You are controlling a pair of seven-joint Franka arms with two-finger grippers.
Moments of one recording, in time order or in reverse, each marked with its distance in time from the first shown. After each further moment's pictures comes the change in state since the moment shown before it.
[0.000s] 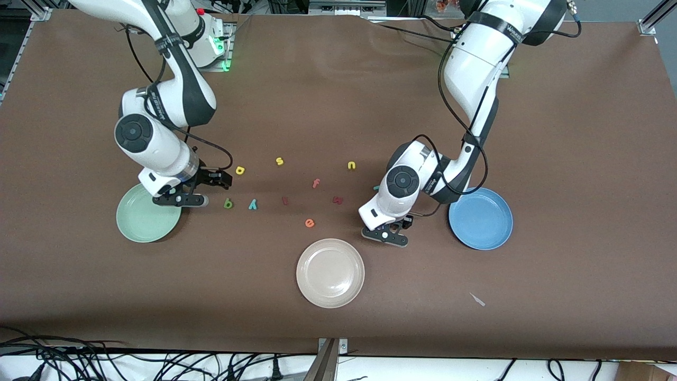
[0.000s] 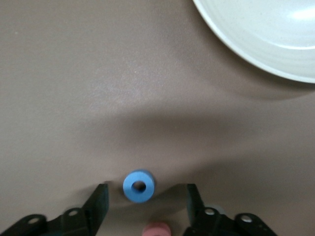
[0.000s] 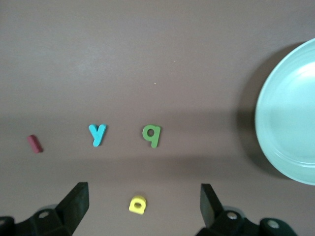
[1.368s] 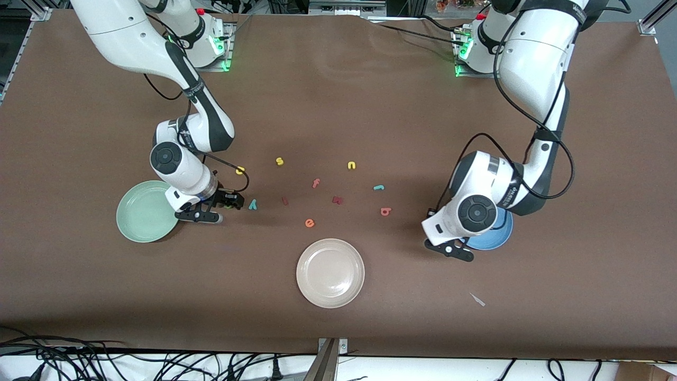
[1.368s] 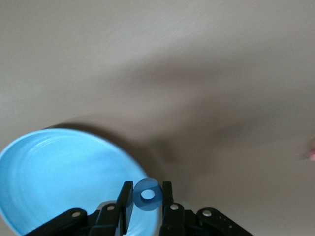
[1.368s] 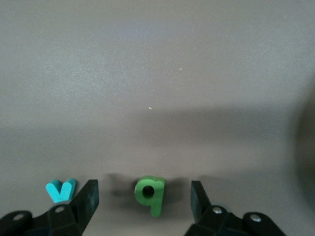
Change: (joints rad) left arm 0.215 -0.129 0.021 0.010 0.047 -0.414 0.303; right arm 0.001 0.223 -0.003 -0.006 0.000 0.299 0.052
